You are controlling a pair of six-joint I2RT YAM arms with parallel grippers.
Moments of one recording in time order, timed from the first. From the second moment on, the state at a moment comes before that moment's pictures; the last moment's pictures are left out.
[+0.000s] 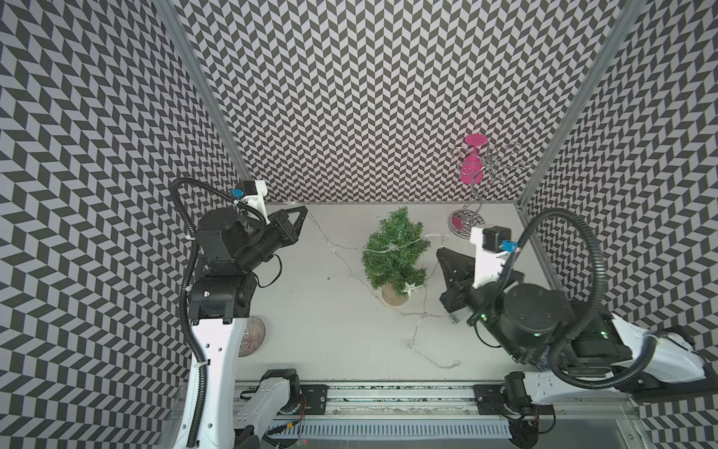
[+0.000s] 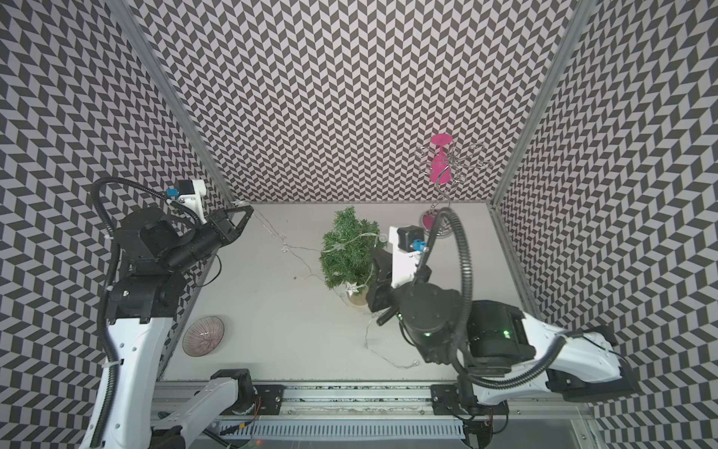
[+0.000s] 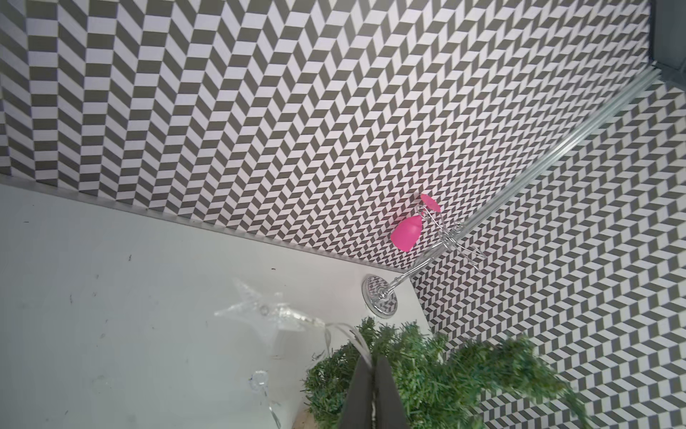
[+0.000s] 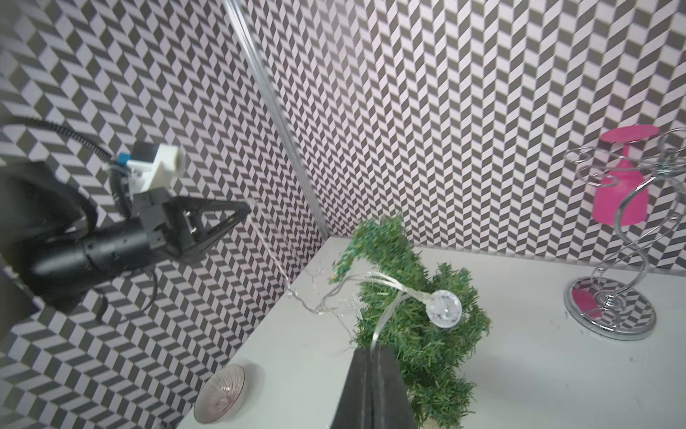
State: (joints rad) left arm -0.01 0.95 1.38 -0.56 0.53 -0.61; right arm 1.53 1.08 1.57 -0.68 1.06 0.44
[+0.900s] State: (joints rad) left arm -0.26 0.80 1.30 -0.31 0.70 -1.02; right arm 1.53 1.01 1.57 -0.16 1.23 -0.26
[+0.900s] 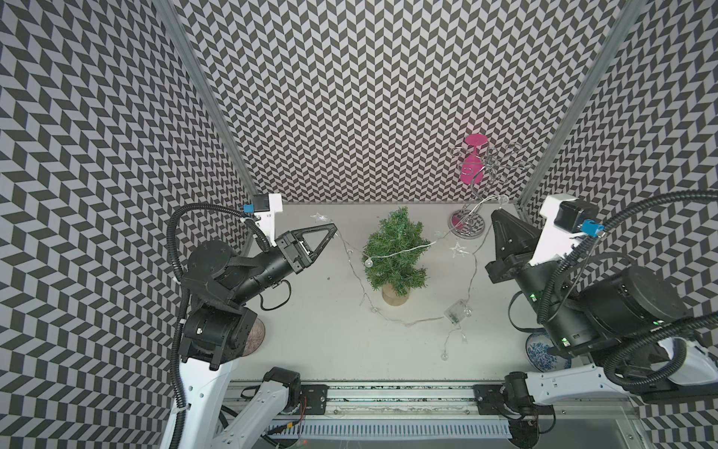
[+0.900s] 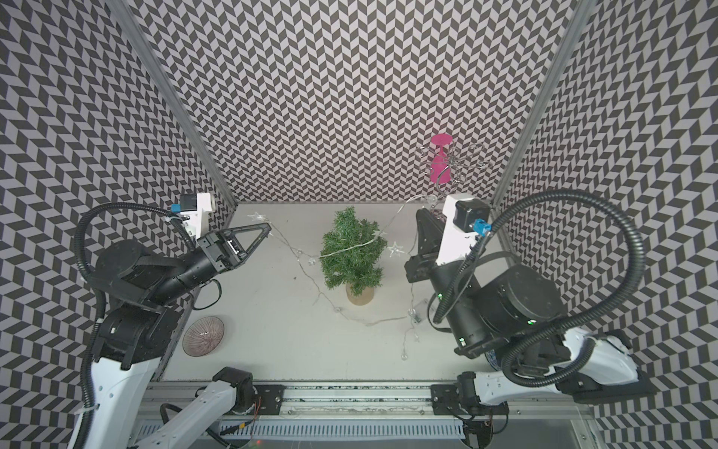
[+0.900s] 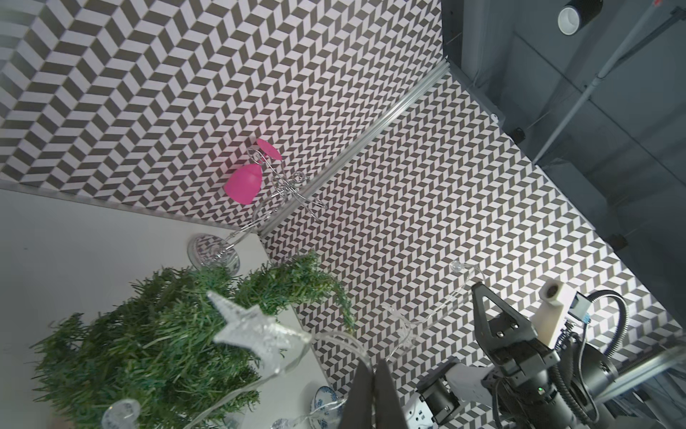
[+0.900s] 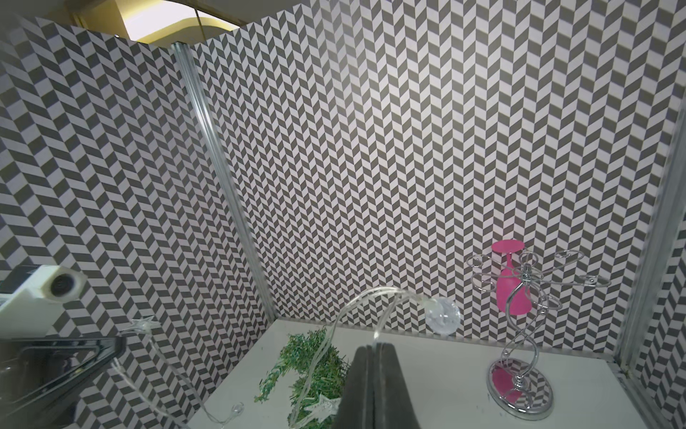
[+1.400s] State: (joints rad) left arm -0.74 1.02 1.48 -0.28 0.47 -0.96; right arm 1.53 1.03 1.60 0.27 1.26 -0.76
